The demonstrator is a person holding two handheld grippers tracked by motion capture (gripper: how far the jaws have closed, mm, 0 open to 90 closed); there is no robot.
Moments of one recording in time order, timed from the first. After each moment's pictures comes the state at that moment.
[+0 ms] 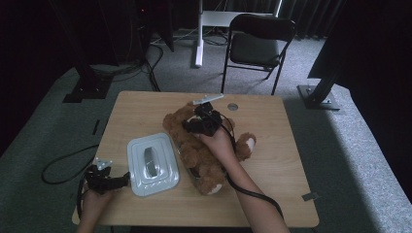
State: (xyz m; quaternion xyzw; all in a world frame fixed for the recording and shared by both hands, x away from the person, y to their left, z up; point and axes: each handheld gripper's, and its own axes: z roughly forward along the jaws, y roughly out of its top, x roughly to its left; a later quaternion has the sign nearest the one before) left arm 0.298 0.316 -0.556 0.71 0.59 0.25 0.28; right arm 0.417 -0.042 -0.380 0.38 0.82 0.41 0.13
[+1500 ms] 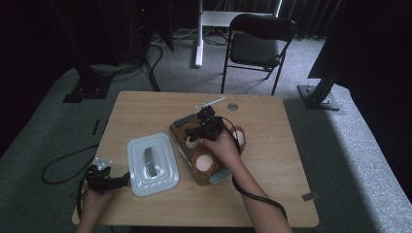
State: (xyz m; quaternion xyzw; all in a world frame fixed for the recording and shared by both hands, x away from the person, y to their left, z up) left arm 0.298 0.316 -0.556 0.71 0.59 0.25 0.28; right arm 0.412 -0.051 -0.388 0.40 0.84 0.37 0.08
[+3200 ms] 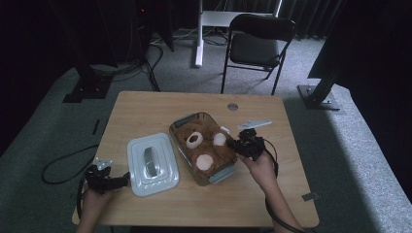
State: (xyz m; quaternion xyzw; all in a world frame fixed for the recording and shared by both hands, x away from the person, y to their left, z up) left arm 0.298 0.316 -0.556 0.71 0.59 0.25 0.28; right arm 0.357 -0.158 -0.411 0.41 0.82 0.39 0.11
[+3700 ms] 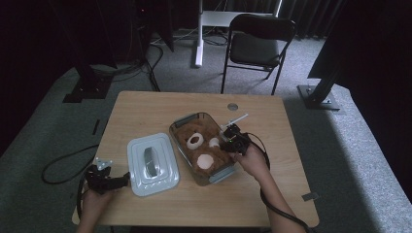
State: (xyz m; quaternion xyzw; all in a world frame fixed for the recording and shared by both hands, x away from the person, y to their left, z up) left arm 0.298 0.316 -0.556 0.71 0.59 0.25 0.28; right arm 0.397 -0.127 -0.439 0.39 0.88 0.27 0.08
